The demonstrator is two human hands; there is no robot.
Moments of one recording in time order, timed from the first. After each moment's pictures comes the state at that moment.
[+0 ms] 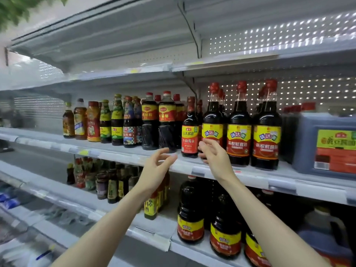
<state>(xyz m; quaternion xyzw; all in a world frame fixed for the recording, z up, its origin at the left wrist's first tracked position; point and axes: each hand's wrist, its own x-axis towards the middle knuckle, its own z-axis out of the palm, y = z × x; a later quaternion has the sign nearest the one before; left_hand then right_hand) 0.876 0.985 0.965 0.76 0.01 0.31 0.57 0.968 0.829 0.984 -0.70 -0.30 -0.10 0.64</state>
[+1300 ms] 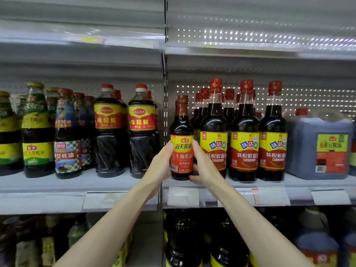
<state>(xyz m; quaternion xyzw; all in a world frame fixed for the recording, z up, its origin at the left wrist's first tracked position) 1.083 1.074 0.990 0.69 -0.21 0.08 0.69 1.075 0.945 0.994 -0.71 -0.13 -0.09 0.69</state>
